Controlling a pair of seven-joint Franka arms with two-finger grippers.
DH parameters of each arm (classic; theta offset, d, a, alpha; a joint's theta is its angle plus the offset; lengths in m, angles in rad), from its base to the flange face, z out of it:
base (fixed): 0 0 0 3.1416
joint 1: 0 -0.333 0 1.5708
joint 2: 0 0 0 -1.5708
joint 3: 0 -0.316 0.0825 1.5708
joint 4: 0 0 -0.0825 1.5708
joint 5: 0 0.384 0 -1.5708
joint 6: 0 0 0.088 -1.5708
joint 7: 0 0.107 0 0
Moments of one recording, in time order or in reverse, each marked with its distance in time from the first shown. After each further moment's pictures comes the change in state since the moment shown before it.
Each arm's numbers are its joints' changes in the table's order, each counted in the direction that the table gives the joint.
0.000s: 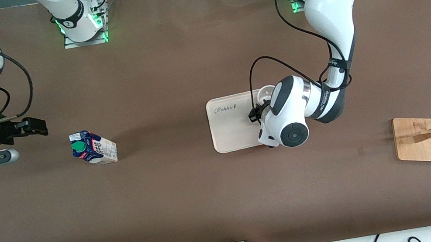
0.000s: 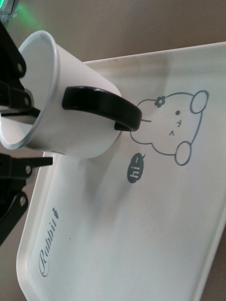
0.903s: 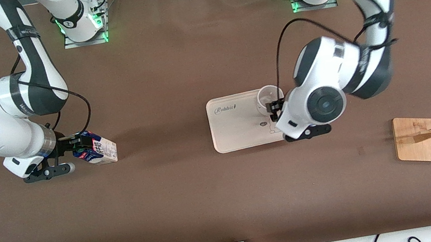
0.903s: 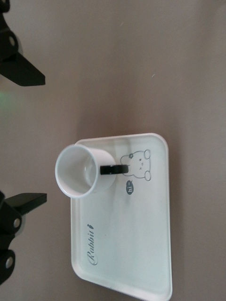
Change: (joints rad) left arm -0.069 -0.266 -0.008 -0.073 0.183 0.149 0.370; right arm -0.054 0.097 -0.003 0.245 0.078 -0.347 0.056
